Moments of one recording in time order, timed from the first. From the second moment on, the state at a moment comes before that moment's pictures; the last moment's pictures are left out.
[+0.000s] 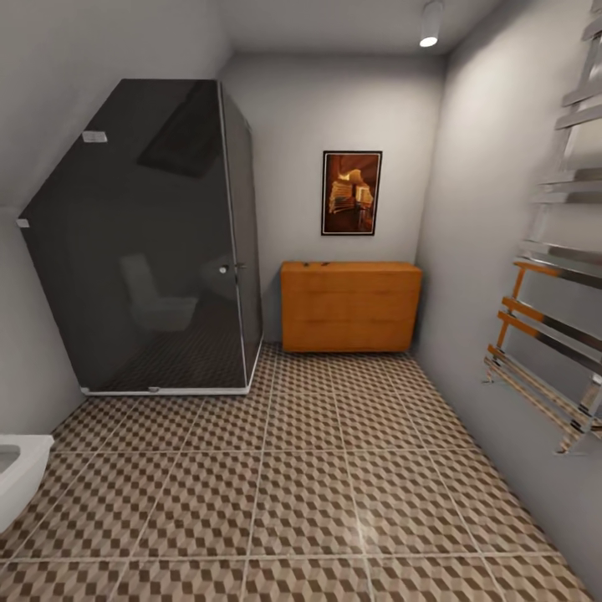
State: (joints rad) left arm -0.20 -0.01 -0.03 -0.02 0.36 0.00 0.28; right arm -0.16 -0.04 0.06 0.03 -0.01 -0.11 -0.18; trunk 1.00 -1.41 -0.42
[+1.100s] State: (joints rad) left arm -0.20 -0.01 -0.03 -0.02 0.36 0.01 0.28; right arm -0.16 -0.04 0.06 0.03 -0.02 -0.11 -0.18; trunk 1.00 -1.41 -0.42
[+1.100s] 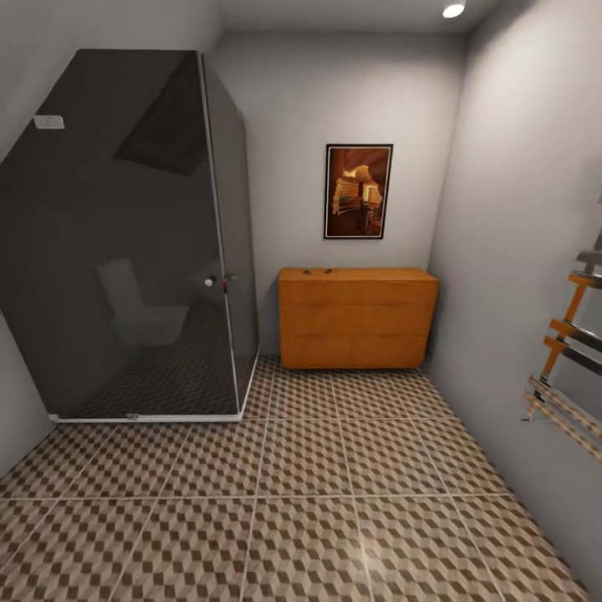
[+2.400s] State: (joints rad) left arm -0.20 -0.01 -0.04 -0.02 0.36 0.01 0.28; right arm -0.16 -0.04 0.06 0.03 -0.02 -0.11 -0.18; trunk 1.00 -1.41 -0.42
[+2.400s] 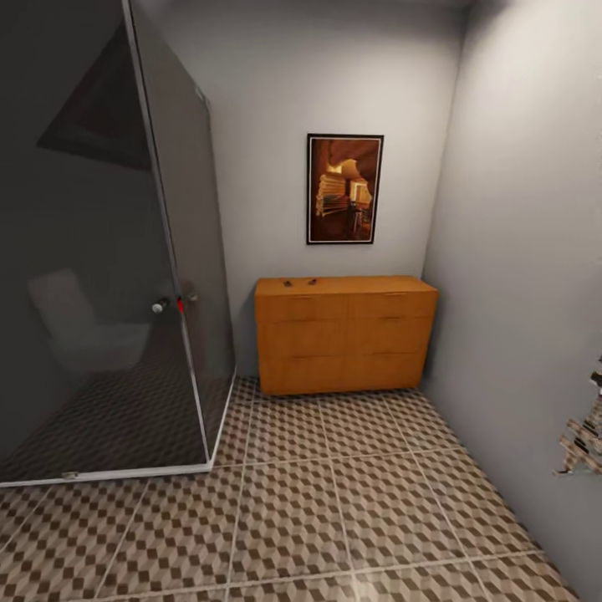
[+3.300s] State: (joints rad) left arm -0.20 -0.01 -0.04 -0.02 0.36 0.01 0.28; right arm -0.16 -0.04 0.06 0.03 -0.02 -0.11 -0.18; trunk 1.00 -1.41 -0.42
